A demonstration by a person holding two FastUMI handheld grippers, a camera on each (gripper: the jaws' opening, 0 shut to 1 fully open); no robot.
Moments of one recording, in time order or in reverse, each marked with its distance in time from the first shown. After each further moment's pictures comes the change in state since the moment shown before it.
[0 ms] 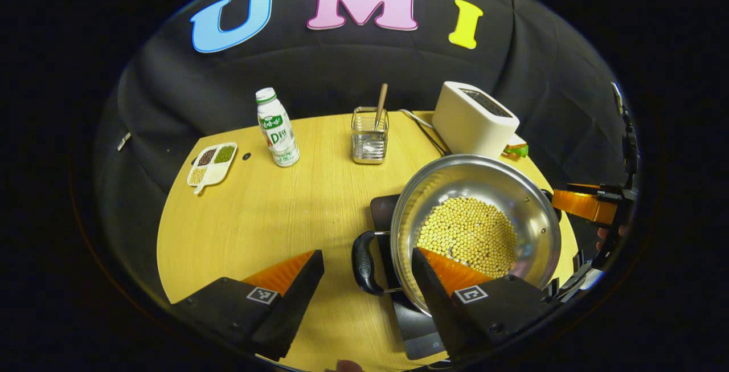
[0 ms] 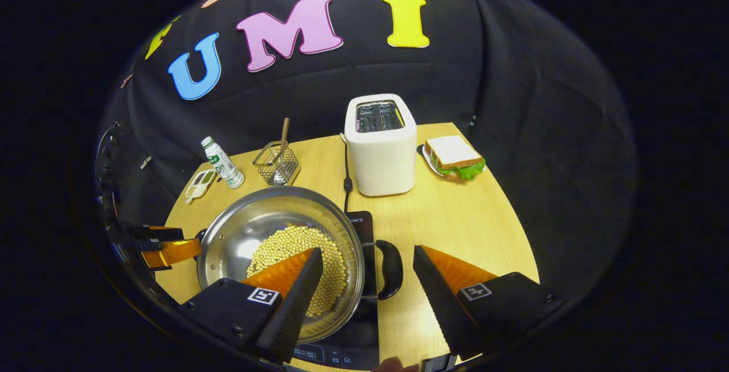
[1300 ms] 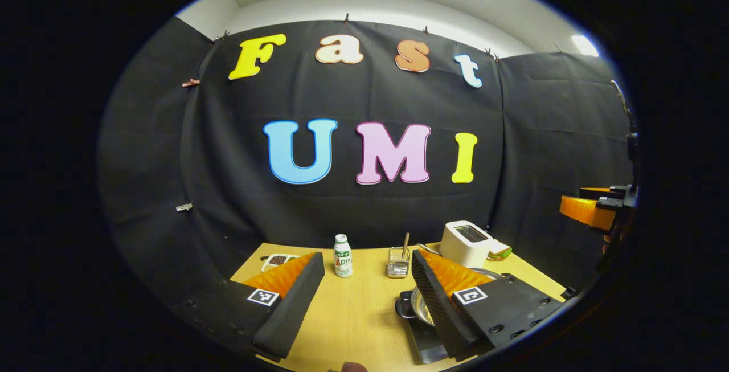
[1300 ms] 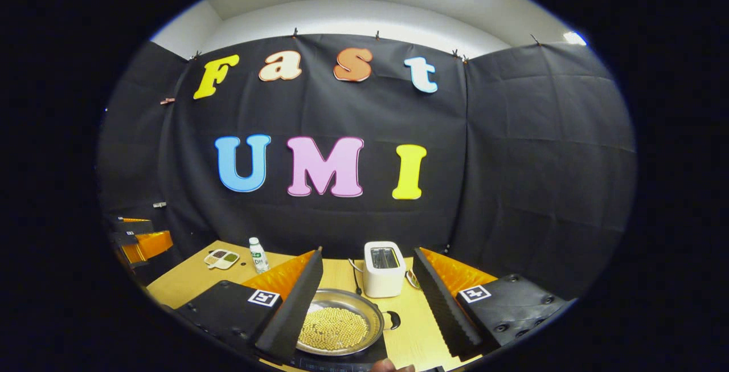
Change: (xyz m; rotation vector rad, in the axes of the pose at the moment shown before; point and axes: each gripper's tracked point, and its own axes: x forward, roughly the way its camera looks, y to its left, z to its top) left arm -0.275 0.052 0.084 -0.014 -0.714 0.153; right arm -0.252 0.095 0.138 -0.126 -0.690 -0.075
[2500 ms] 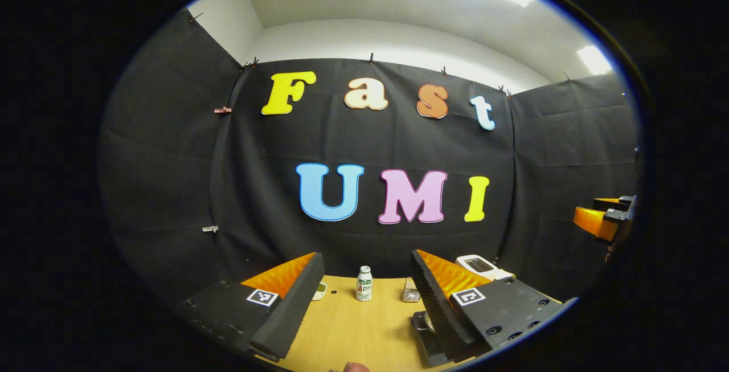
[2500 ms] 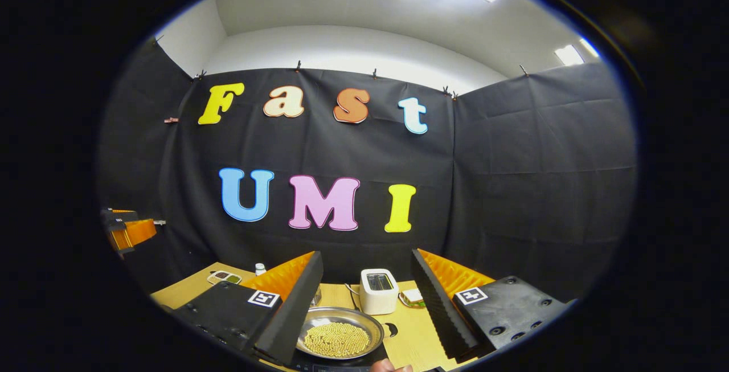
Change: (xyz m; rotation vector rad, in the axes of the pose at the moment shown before) left arm -0.077 0.048 0.062 -0.013 -0.172 0.070; right arm -0.072 0.023 0.057 -0.016 -0.151 -0.062
